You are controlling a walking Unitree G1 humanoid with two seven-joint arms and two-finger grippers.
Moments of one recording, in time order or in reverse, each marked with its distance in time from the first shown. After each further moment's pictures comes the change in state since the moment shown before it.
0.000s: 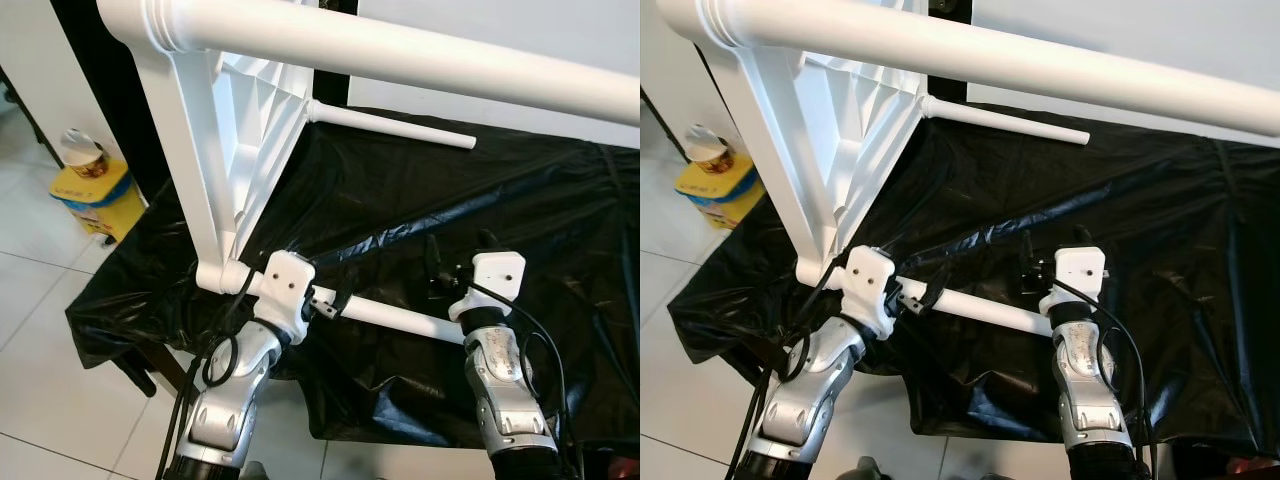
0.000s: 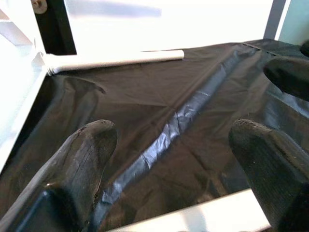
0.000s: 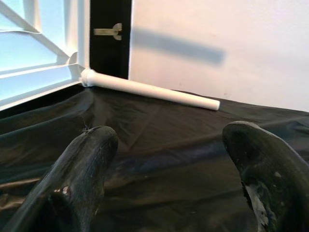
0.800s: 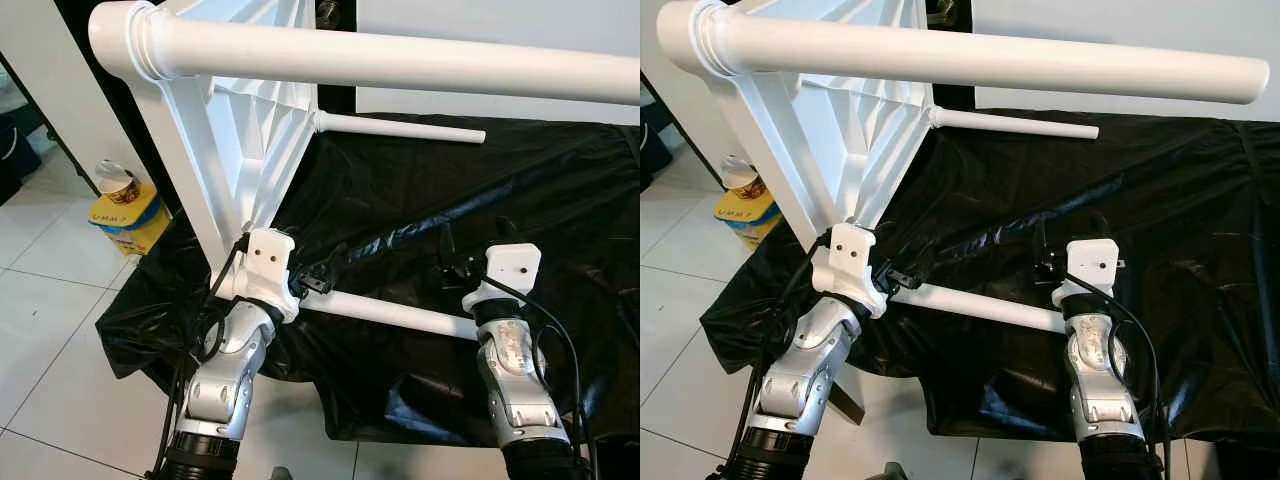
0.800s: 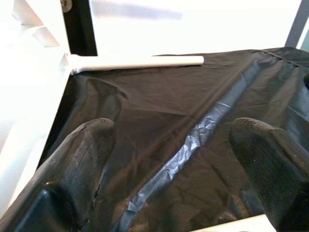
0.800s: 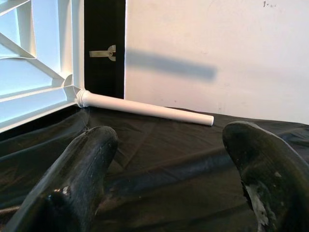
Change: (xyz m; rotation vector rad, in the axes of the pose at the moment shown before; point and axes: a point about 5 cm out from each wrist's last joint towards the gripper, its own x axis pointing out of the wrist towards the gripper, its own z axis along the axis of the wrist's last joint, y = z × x) left arm 0.008 0.020 0.005 -0.104 -0.012 0.048; right arm 0.007 -0.005 0.008 -0.058 -0.067 -0.002
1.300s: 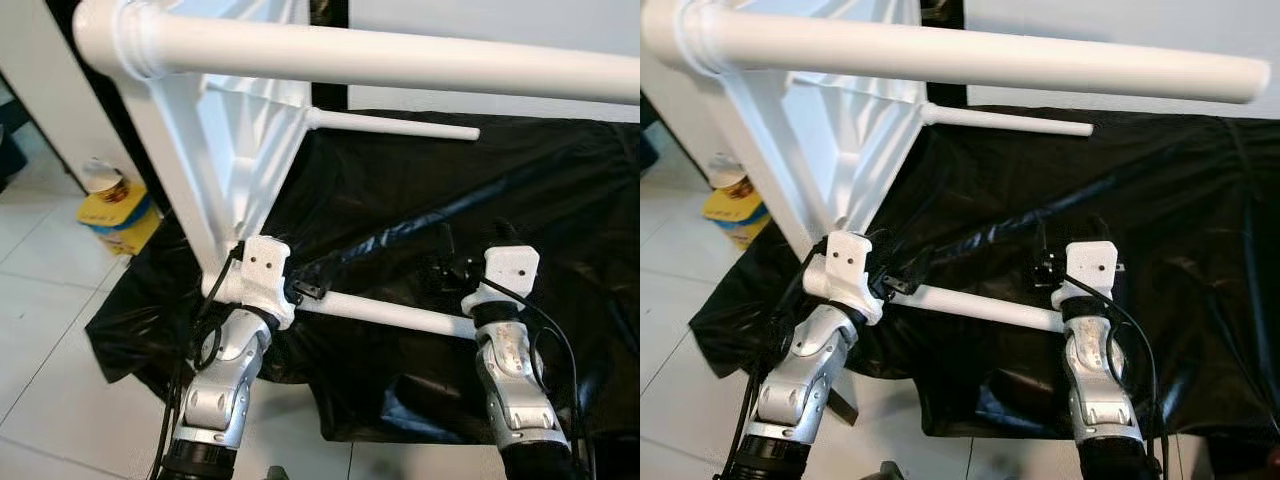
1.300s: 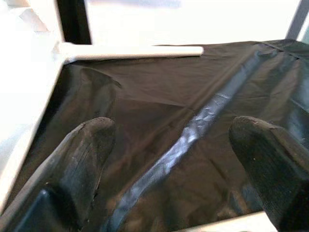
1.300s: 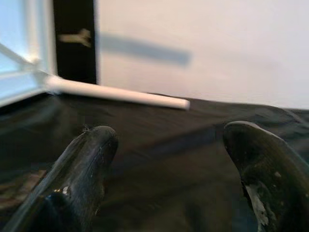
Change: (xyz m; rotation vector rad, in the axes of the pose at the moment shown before) left arm -0.005 0.000 -0.007 -0.013 0.012 0.040; right arm -0.005 -0.007 -0.006 -0.004 0.040 -0.045
